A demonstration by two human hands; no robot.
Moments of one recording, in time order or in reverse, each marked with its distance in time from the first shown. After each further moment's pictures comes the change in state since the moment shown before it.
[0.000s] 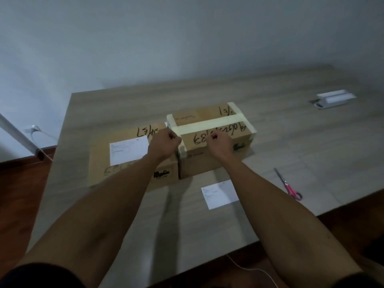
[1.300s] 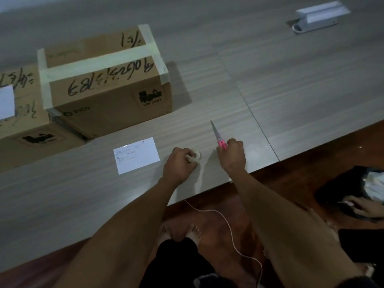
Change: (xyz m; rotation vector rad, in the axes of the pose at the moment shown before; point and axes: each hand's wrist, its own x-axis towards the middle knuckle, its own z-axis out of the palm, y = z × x) left_hand -0.121 0.109 0.397 0.051 -0.357 -0.158; right_hand -0.022 0.374 -0.167 -0.307 -0.075 0.397
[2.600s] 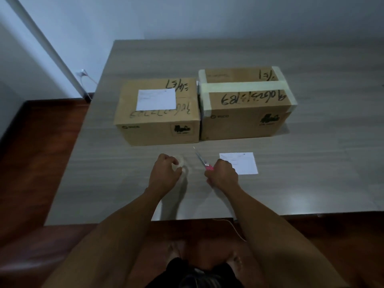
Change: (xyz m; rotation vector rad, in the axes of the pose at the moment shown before) left_hand -0.159 -0.254 -0.267 0.057 0.419 -0.149; right_hand -0.215 -0.264 0.174 -0.183 -0.336 -0.280
